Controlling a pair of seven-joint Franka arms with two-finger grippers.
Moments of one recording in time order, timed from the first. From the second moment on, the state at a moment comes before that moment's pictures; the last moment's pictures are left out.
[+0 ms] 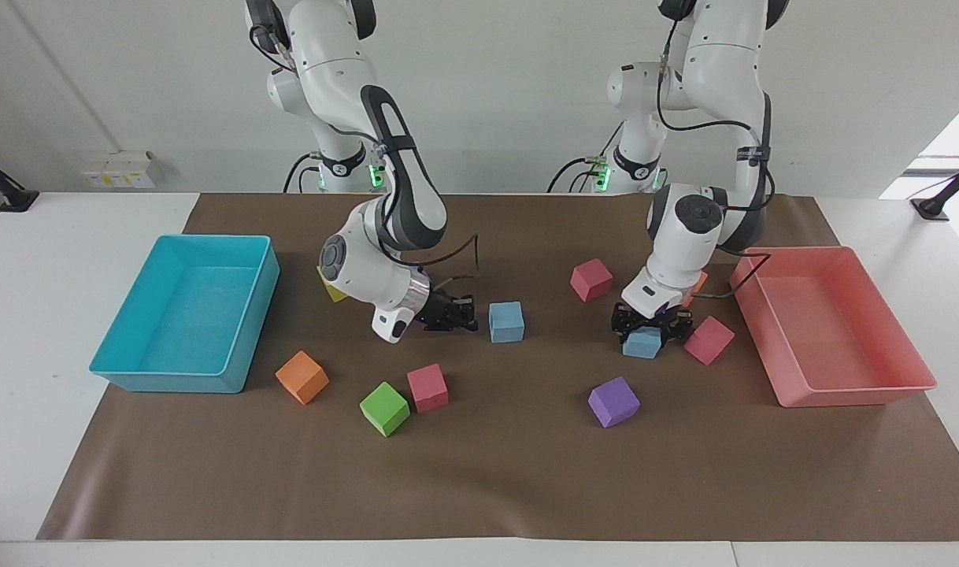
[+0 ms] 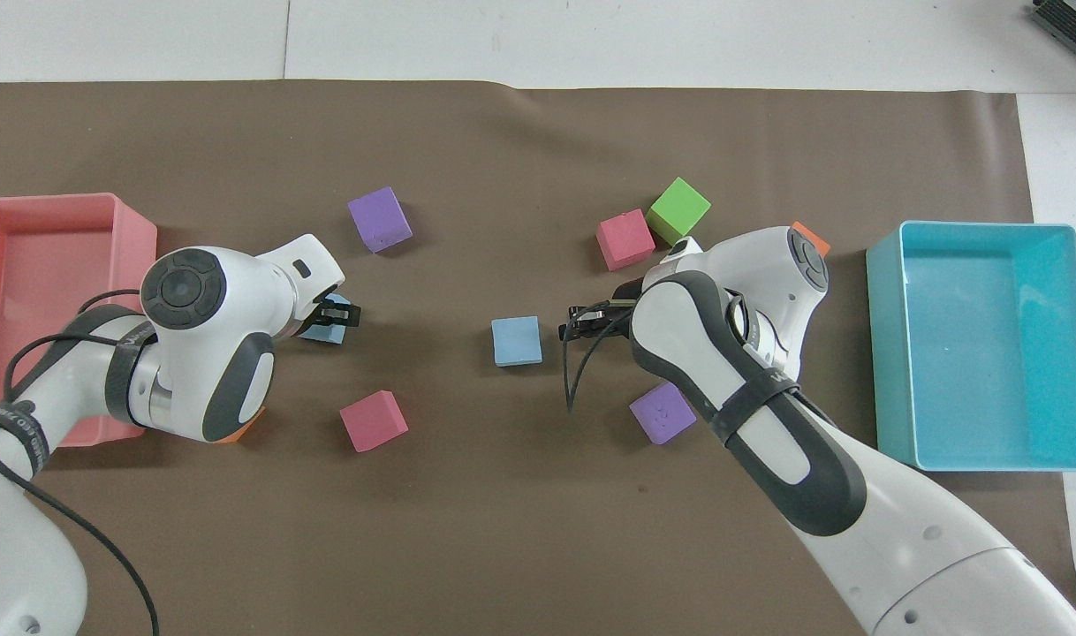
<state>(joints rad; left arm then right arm) -0.06 0.25 -0.21 -2.12 0.11 2.49 -0.14 0.38 0.43 -0.02 -1.89 0.91 2.25 -0.32</state>
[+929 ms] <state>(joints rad) -0.08 0.25 -0.23 -2.00 0.12 2.34 -0.30 0.38 0.43 -0.02 -1.89 0.91 2.25 -0.32</state>
